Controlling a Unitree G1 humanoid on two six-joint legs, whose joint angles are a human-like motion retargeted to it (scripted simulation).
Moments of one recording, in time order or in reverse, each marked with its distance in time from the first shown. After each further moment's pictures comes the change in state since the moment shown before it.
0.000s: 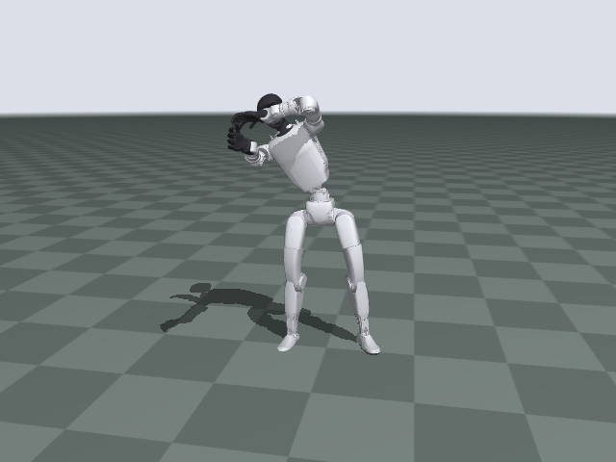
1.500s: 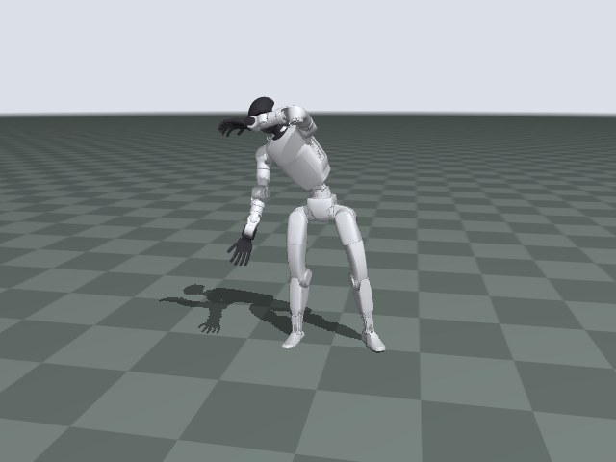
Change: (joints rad) left arm -0.022 0.118 0.002 0.074 0.120 0.026 -0.038; right arm 0.885 -0.199 -0.558 0.199 0.805 -0.191 0.098; waist -0.123 -0.015 0.240; left_leg -0.014 0.060 0.121 0.069 0.010 0.000; right_leg -0.038 0.053 0.112 -0.096 0.061 0.009
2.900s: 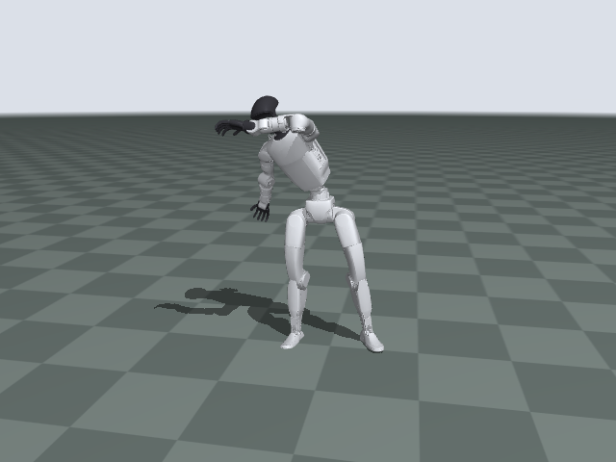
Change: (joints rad) left arm 0.004 -0.003 -0.050 0.151 0.013 -0.025 0.042; right arm 0.922 -0.269 -0.476 0.165 0.036 -0.025 -0.009; waist -0.148 -0.102 0.034; left_leg 0.016 -0.031 -0.073 -0.074 0.008 0.001; right_leg 0.032 -0.021 -0.108 0.043 -0.053 0.043
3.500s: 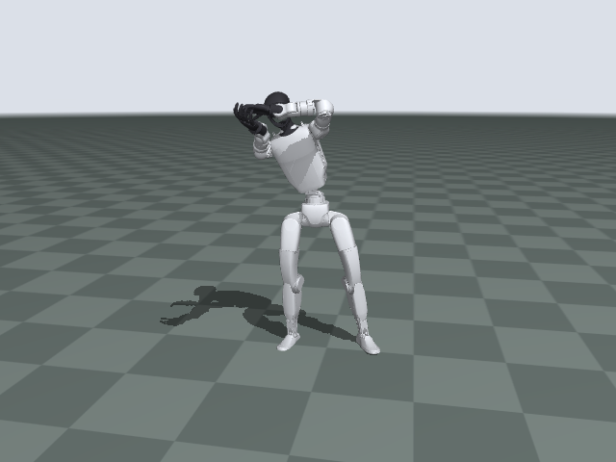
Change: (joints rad) left arm -0.007 0.078 -0.041 -0.109 -0.265 -0.045 -0.053; right arm -1.953 0.600 0.824 -0.444 0.127 -0.191 0.000; waist 0.187 0.006 -0.204; left_leg -0.012 0.033 -0.141 0.003 0.001 -0.020; right_leg 0.053 0.024 -0.111 0.090 -0.066 -0.147
